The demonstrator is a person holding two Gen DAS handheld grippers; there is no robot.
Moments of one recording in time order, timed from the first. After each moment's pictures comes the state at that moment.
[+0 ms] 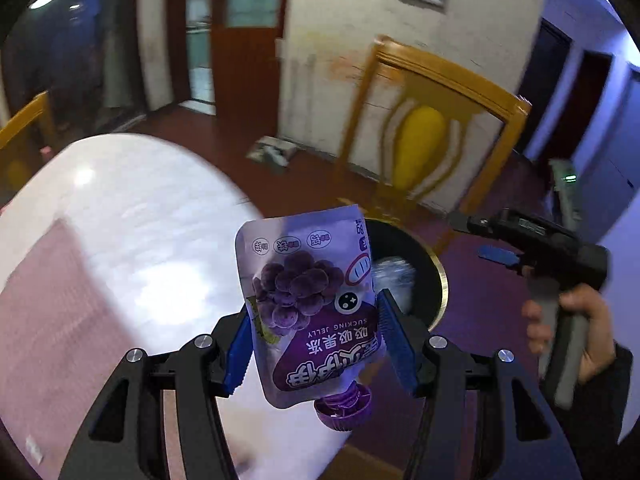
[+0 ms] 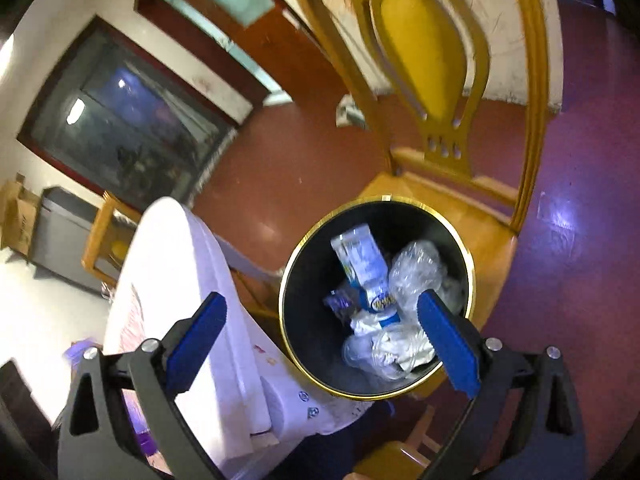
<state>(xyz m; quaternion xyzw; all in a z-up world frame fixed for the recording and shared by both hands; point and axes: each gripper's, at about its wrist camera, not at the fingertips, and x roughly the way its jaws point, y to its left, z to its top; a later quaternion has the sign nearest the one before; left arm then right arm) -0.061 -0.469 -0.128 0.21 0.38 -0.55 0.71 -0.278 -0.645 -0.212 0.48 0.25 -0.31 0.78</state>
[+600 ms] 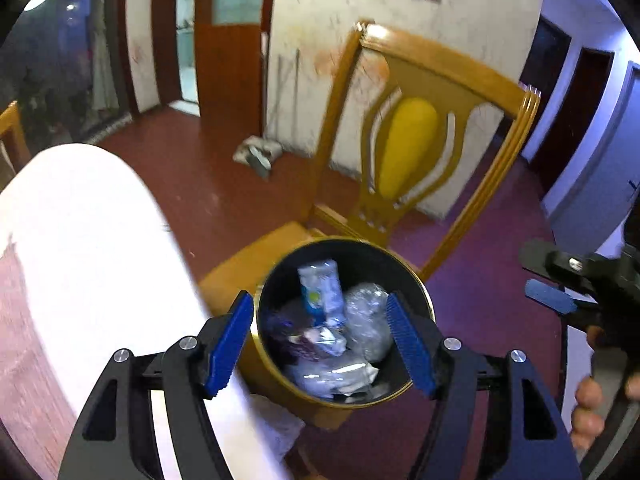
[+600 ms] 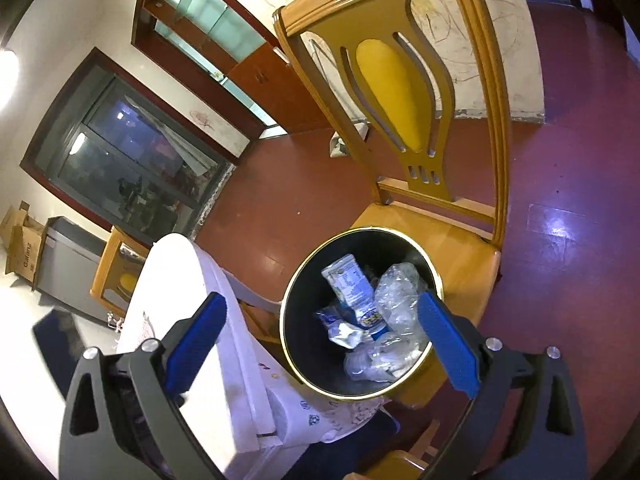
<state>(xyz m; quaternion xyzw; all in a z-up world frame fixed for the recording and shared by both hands) -0.081 -0.534 -0.157 0.20 0.37 -0.55 0.72 -0.301 -0.641 -0.190 0.48 0.21 -0.33 0.79</state>
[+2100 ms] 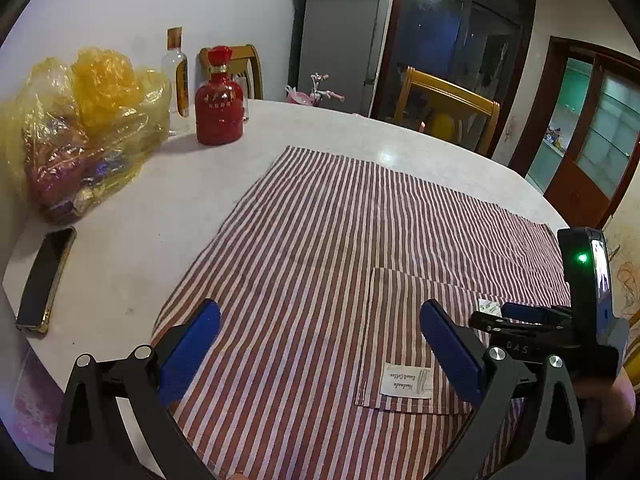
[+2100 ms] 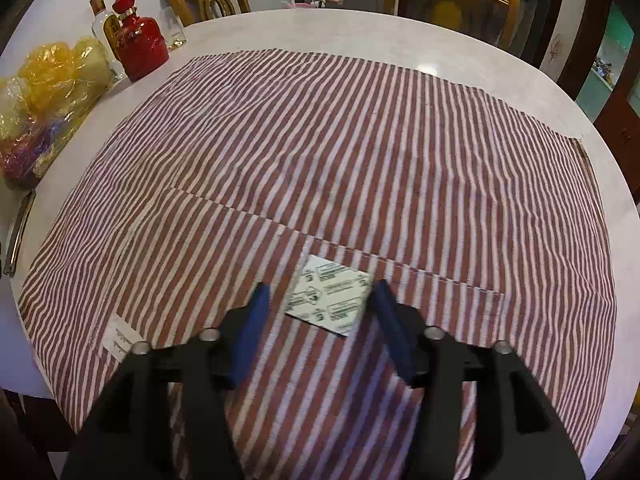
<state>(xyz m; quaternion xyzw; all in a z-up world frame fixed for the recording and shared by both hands) 0.081 0.067 -0.147 -0.06 0.37 -0.02 0.93 0.135 -0.150 -0.212 -0.03 0.51 0.06 0.86</state>
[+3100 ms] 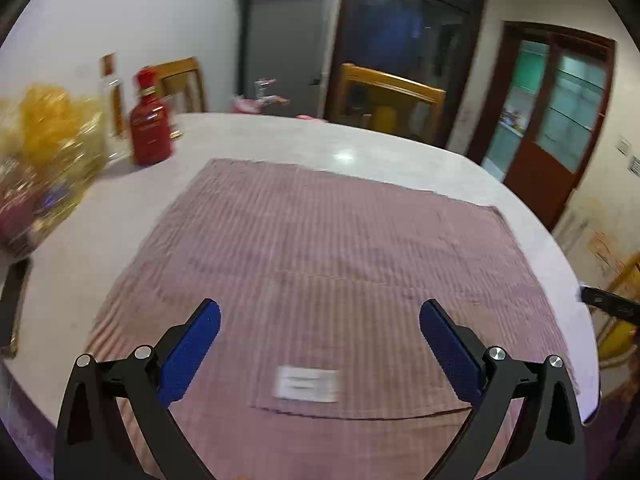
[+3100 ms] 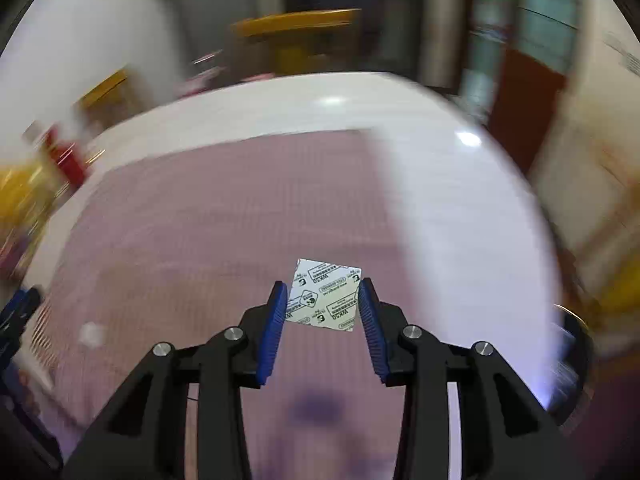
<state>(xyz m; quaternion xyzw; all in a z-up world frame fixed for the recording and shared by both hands) 0.070 -0.017 -0.130 -0.03 0.35 -0.11 0.93 -0.016 -0.385 -0.121 0.10 0.42 -0.16 0.89</state>
